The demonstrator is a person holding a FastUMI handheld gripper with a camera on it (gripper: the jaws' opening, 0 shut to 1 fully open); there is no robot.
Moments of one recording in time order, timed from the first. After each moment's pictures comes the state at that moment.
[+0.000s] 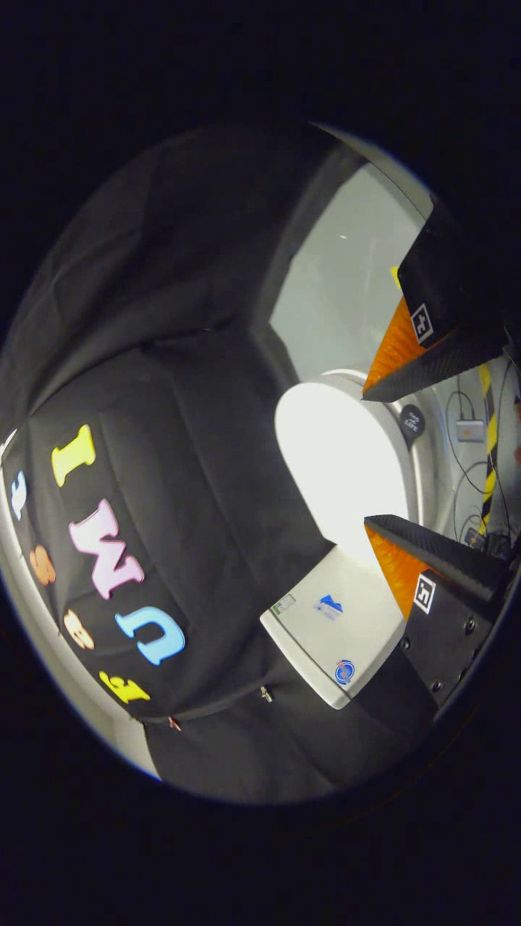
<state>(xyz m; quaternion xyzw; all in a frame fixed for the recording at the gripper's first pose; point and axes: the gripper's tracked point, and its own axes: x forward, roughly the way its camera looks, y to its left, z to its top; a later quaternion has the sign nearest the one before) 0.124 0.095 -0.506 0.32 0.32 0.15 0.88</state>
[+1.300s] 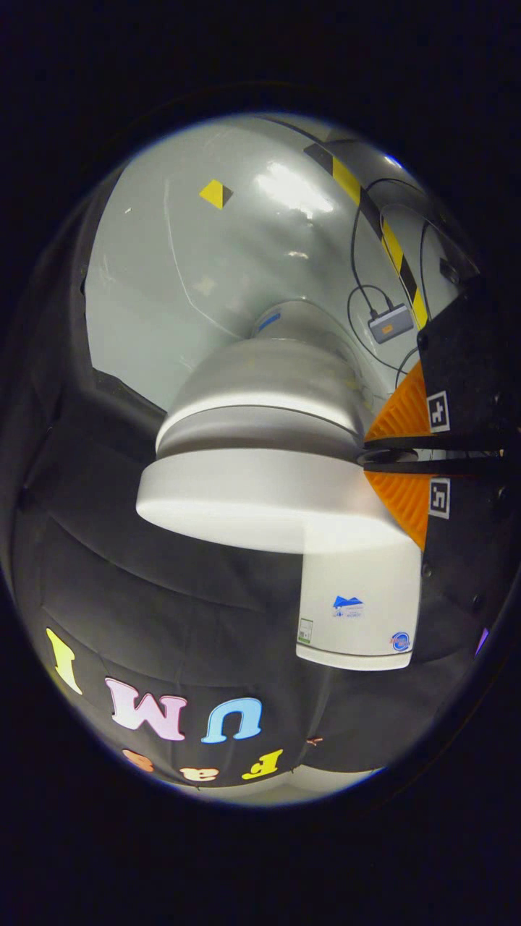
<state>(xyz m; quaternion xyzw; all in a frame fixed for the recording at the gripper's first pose) 0.159 0.153 -0.640 0.51 0.48 0.13 0.70</state>
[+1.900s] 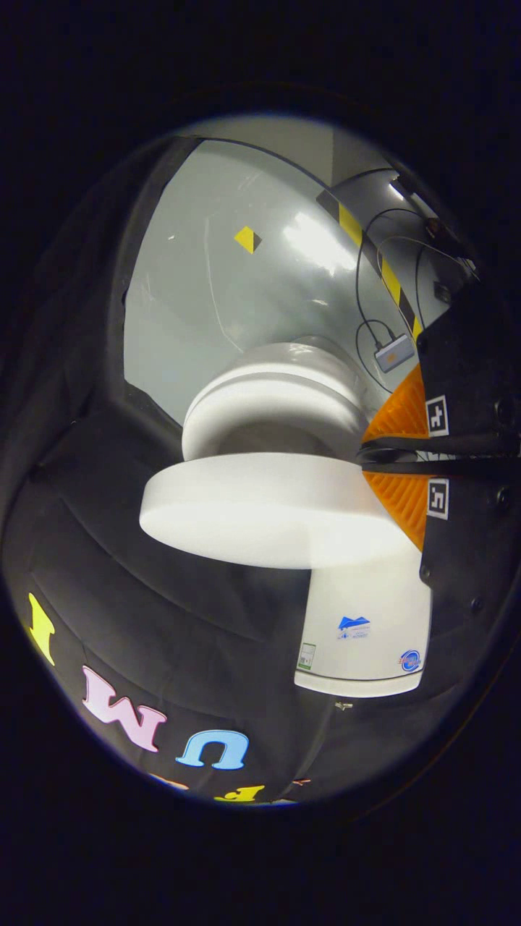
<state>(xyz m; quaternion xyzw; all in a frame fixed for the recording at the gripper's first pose) 0.170 0.157 -0.565 0.44 0.48 0.07 0.75</state>
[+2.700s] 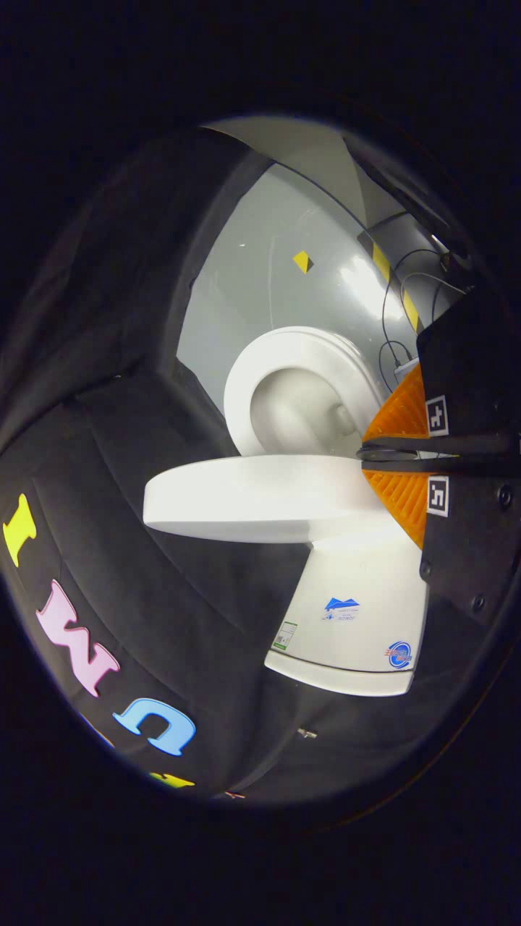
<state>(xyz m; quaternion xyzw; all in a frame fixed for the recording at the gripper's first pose) 0.166 0.200 -0.458 0.31 0.45 0.05 0.83</state>
